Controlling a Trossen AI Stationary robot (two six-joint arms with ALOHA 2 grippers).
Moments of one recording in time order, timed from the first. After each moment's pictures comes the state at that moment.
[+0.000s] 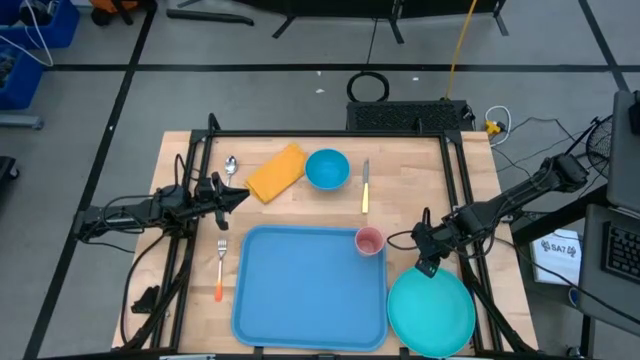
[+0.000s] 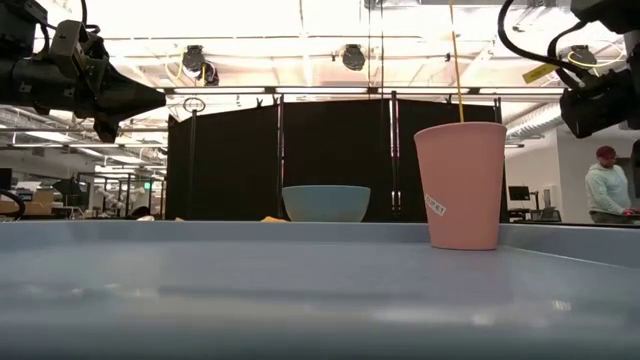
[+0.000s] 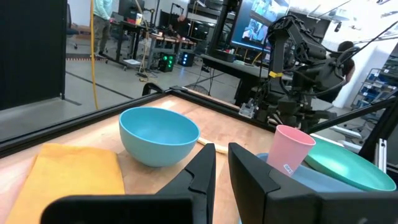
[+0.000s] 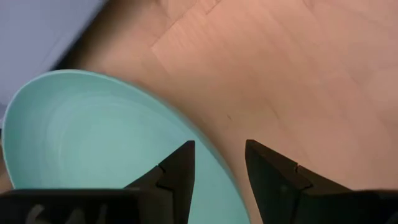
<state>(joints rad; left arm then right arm) 0.09 0.03 0.03 0.00 -0.18 -0.28 0.43 0.98 0.51 -0.77 -0.19 1.14</state>
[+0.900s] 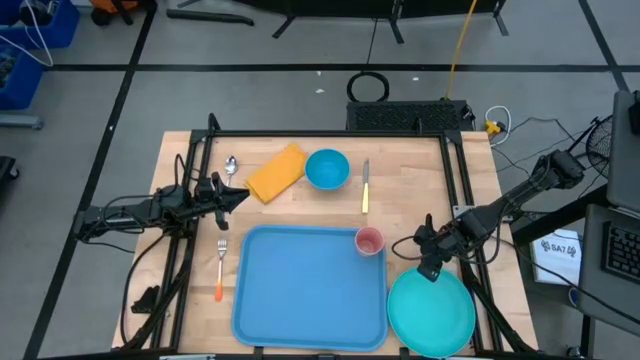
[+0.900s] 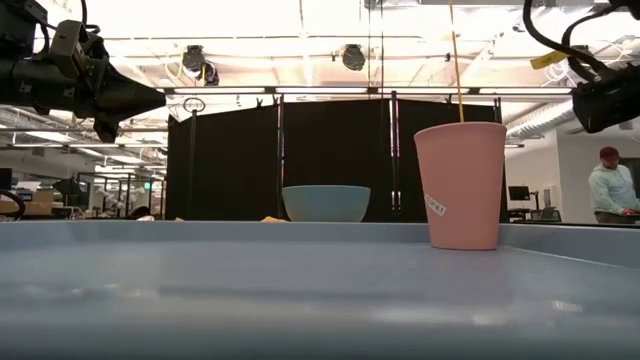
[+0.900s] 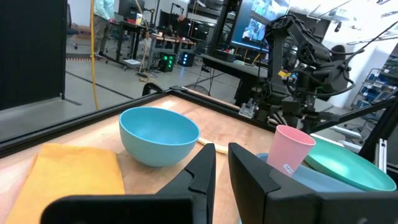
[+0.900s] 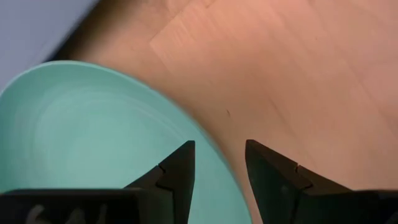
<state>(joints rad) 0.09 0.03 0.03 0.00 -0.18 -0.28 0.54 0.99 0.51 -0.77 -0.10 1.23</state>
